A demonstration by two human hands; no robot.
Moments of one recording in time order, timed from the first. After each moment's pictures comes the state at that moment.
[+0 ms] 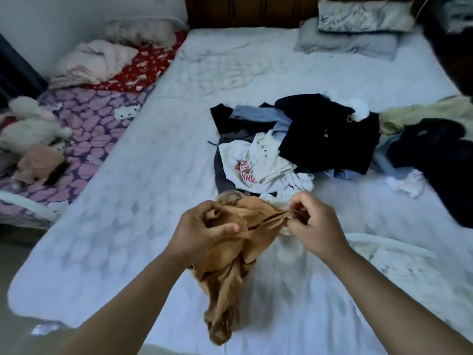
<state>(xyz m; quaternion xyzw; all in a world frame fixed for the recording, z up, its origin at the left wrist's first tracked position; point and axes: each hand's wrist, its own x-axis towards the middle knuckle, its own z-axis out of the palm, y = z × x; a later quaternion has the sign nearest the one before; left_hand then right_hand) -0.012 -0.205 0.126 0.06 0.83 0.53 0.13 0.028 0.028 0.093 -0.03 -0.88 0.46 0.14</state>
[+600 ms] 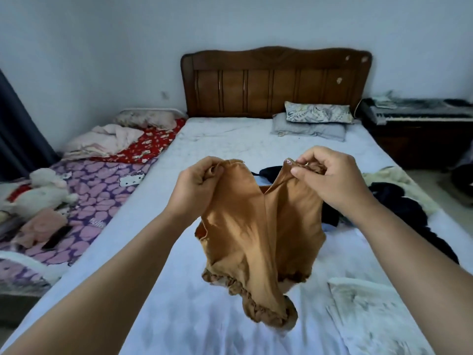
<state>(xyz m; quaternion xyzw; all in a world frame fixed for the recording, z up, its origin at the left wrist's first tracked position) -0.009 -0.215 0.312 0.24 0.81 0.53 -0.11 0.060 0.016 0.328 0.00 -0.88 0.38 0.29</state>
